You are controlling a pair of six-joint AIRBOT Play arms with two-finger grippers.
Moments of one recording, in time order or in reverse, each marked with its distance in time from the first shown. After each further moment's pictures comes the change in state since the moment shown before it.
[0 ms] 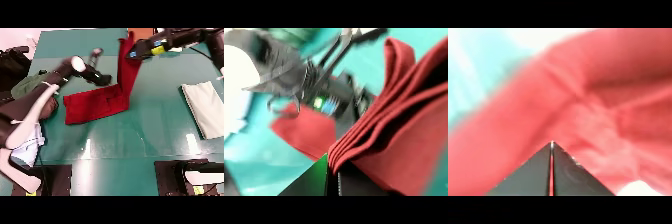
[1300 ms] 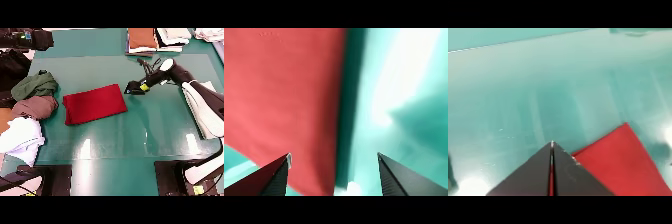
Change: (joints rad) left arm 0.214 0.474 -0.001 0.220 -0.085 0.008; right arm -0.090 -0.270 -0.408 -0.020 -0.139 0.010
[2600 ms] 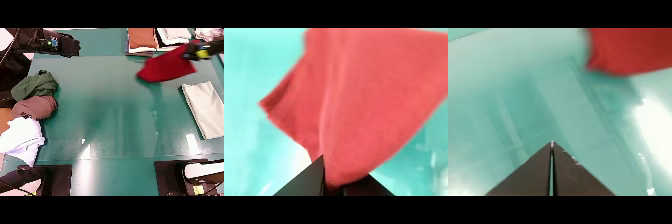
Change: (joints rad) left arm -0.203 -0.005 0.000 -0.043 0.017 0.024; right arm -0.495 0.200 0.341 -0.325 0.076 0.109
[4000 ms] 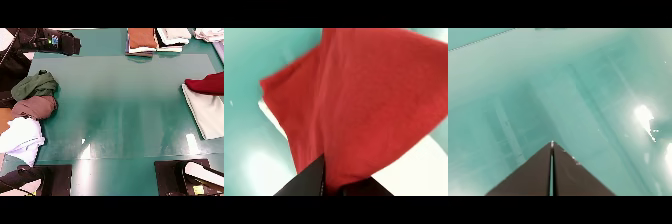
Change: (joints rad) left arm -0.004 0.000 0.000 -0.002 0.026 0.003; right arm -0.304 0.375 -0.274 -0.332 0.077 0.215
